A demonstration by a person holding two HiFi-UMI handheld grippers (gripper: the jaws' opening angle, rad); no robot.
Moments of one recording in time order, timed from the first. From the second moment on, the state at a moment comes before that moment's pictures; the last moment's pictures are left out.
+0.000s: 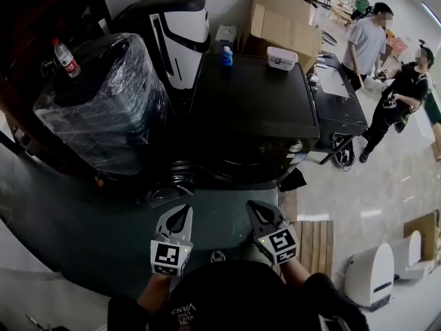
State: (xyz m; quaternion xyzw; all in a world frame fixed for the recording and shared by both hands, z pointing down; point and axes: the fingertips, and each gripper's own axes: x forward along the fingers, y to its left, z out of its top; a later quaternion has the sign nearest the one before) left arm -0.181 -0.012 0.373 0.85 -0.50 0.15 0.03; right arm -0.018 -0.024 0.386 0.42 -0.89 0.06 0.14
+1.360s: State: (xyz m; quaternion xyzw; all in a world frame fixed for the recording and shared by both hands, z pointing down) left arm -0.194 0.013 0.363 0.86 -0.49 0.14 0.00; right arm -0.040 0.000 0.366 0.44 -0.89 0.07 0.11
